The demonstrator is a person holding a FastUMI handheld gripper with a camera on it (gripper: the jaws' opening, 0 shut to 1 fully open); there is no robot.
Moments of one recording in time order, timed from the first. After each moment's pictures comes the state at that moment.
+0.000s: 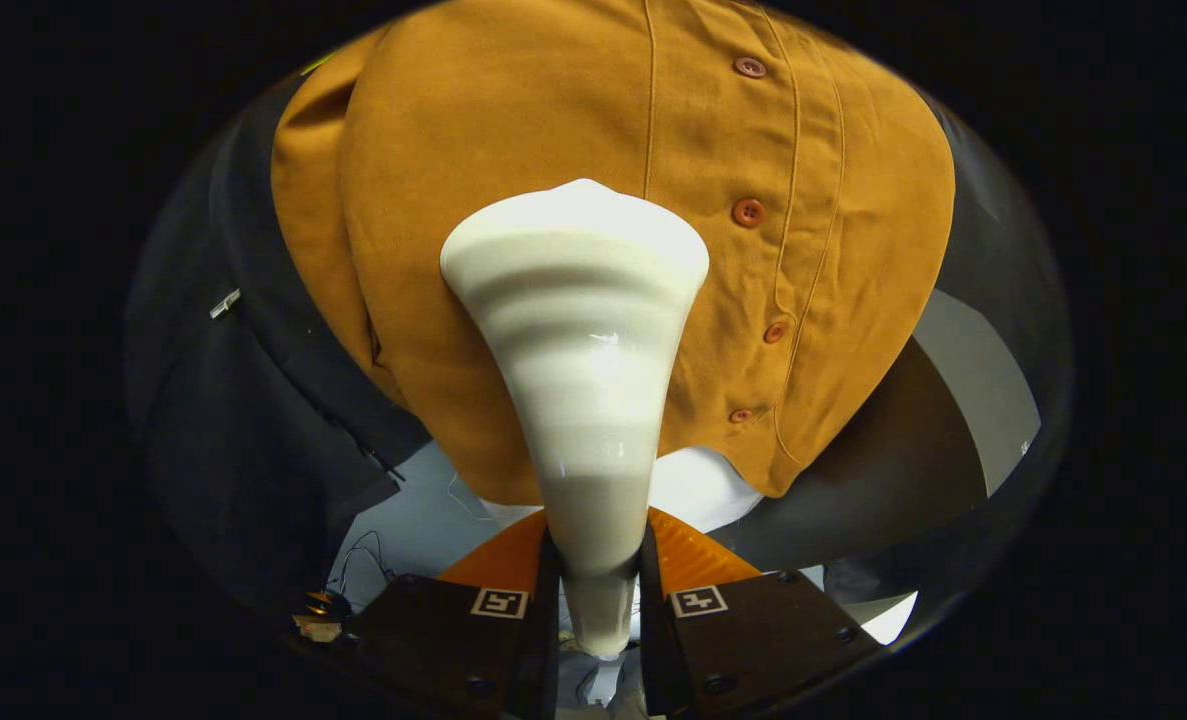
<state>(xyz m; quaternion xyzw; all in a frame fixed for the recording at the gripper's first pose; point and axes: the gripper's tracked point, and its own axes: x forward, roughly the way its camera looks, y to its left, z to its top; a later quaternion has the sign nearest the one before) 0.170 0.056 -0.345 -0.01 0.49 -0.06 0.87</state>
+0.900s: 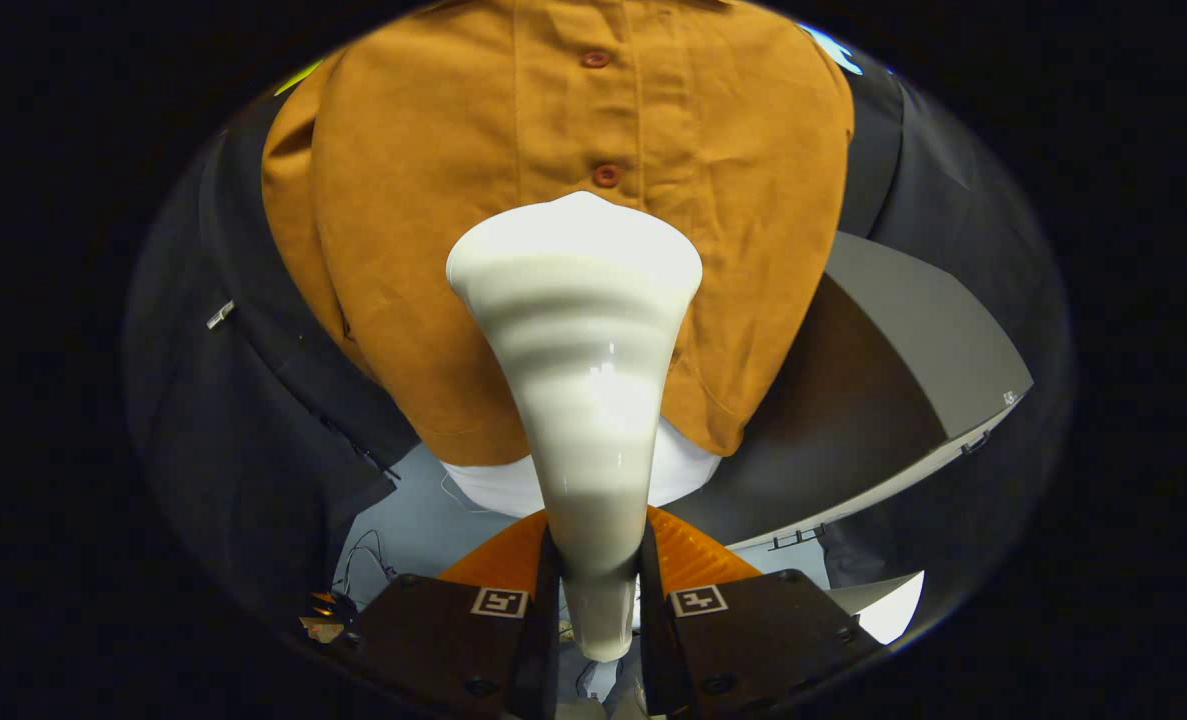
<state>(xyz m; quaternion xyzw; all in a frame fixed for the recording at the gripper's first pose) 0.120 -0.004 -0.313 0.01 0.48 -0.10 0.87</state>
